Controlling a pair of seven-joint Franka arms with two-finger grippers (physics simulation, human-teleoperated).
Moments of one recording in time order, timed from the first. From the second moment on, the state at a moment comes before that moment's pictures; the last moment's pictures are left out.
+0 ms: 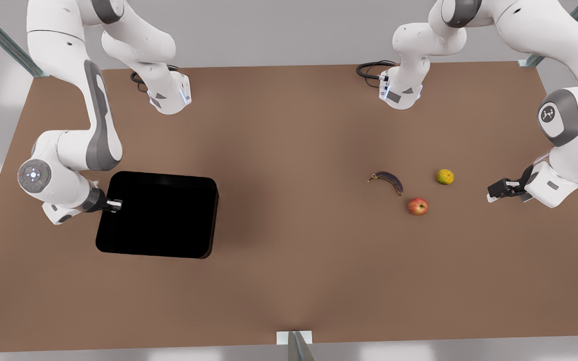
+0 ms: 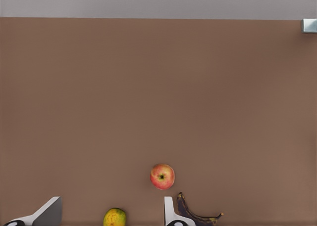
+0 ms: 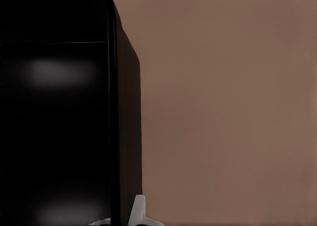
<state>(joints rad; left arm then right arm) -0.04 0.28 0.13 -1.33 -0.07 1.63 0.10 -0.16 0.24 0.13 -1.78 -0.07 1.93 0.07</state>
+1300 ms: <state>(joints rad) -0.04 0.28 0.13 -1.33 -0.07 1.63 0.10 -0.27 0.58 0.12 -1.50 -0.11 1.97 -0.36</state>
